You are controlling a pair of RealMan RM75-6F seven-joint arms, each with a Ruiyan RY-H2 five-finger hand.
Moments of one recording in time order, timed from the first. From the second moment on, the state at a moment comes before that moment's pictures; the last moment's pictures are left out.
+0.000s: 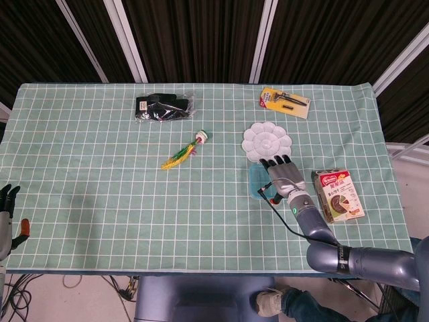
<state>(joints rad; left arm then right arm) -0.09 -1.13 -0.10 -1.78 1.18 1.44 0.31 1.06 -1.31 0.05 -1.67 -0.40 0.90 -0.65</state>
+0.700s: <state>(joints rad) -0.09 -1.13 -0.10 -1.78 1.18 1.44 0.31 1.08 -1.29 0.04 -1.70 -0.35 0.91 -0.68</state>
